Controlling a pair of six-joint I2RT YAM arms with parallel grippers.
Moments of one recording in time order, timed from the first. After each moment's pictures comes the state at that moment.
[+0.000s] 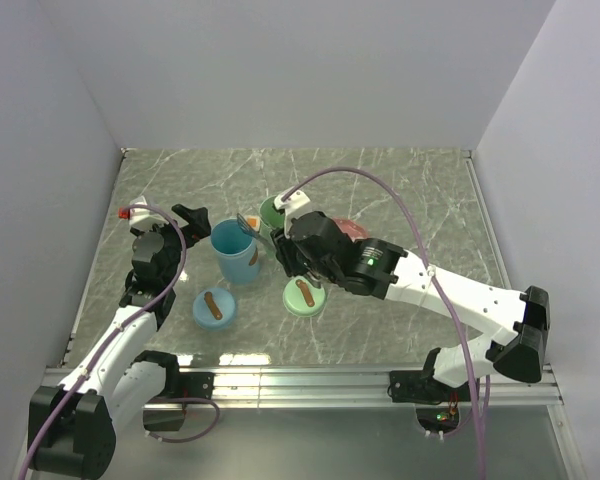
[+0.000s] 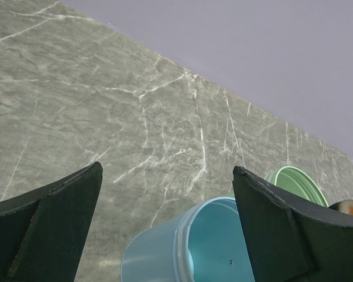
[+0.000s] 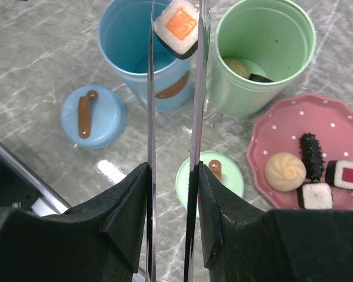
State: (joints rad) left arm -0.16 0.88 0.43 0.38 -0.18 -0.55; right arm 1.10 1.38 1.34 -0.53 0.34 0.29
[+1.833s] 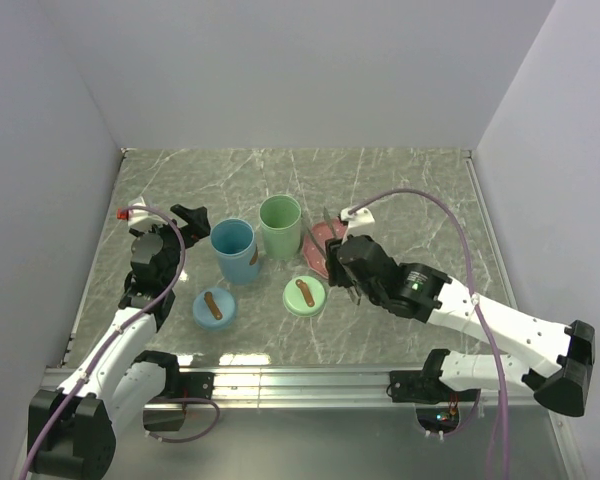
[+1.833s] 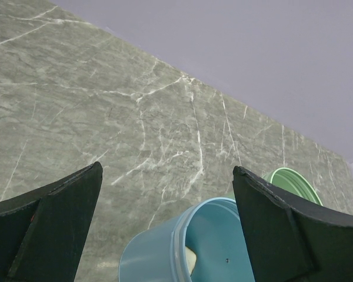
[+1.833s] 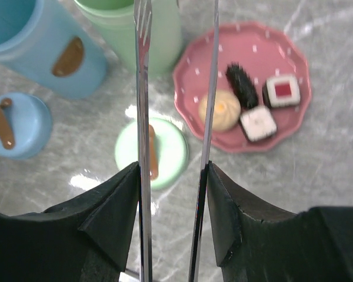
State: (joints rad) left arm -0.16 0.87 0.43 0.38 -0.18 -0.55; right arm 1.02 1.09 1.01 -0.55 0.52 0.46
